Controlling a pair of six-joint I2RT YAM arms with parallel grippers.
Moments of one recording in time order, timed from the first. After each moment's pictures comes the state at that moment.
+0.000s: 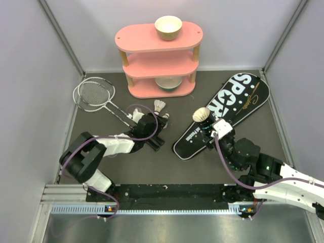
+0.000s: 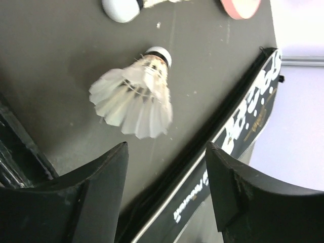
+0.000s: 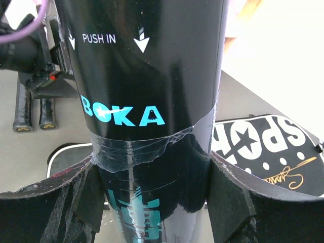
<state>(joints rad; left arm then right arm) -0.68 1.53 0.63 0.38 -0.24 -1.35 1.15 0.54 0.63 -0.23 0.64 -0.25</state>
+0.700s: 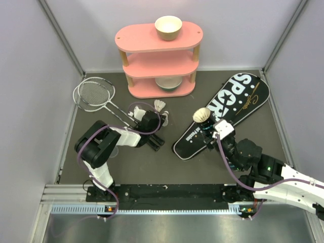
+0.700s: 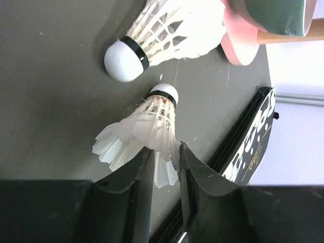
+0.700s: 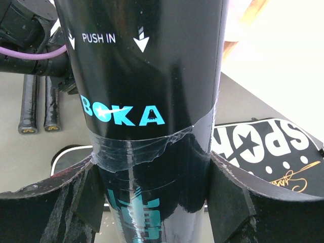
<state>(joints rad) -0.64 1.76 0.72 0.54 -0.33 -1.39 1.15 0.52 0.63 -0.23 0.61 -0.25</state>
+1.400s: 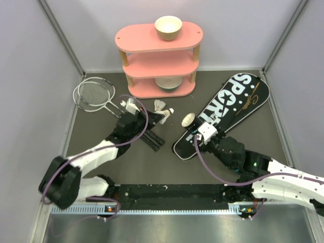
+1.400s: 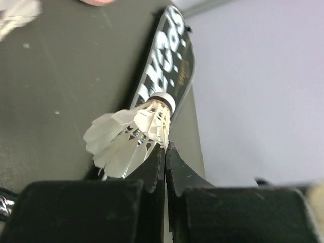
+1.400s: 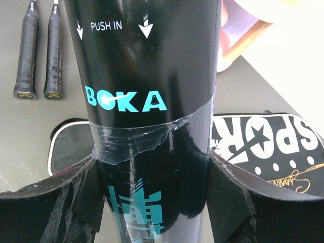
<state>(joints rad) -0.56 1.28 0.55 0.55 0.06 -1.13 1.15 0.66 0.62 -0.23 0.58 -0.26</state>
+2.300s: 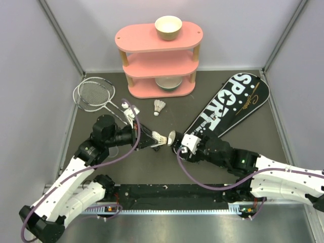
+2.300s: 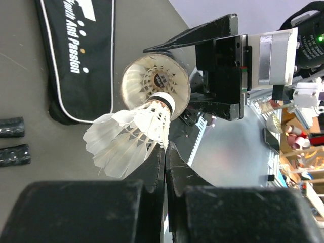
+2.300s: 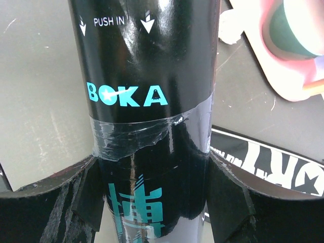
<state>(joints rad) -0.53 0.74 0.76 -0.31 0.70 -0.53 1.16 0.81 0.62 -0.26 0.27 -0.36</state>
